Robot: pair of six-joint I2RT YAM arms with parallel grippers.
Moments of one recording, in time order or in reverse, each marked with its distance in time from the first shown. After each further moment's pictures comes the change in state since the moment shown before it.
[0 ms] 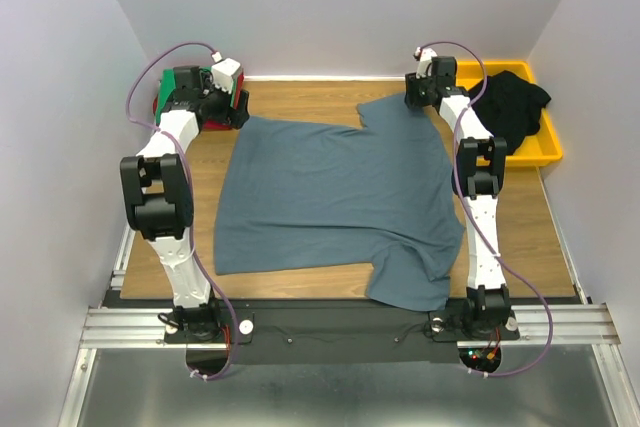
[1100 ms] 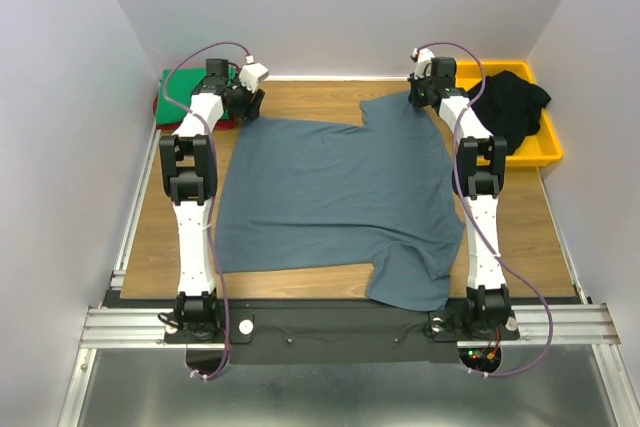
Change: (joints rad) left arm -0.064 0.533 0.619 -0.238 -0.024 0.172; right arm -0.003 -0.012 -0.036 0.039 -0.035 -0.053
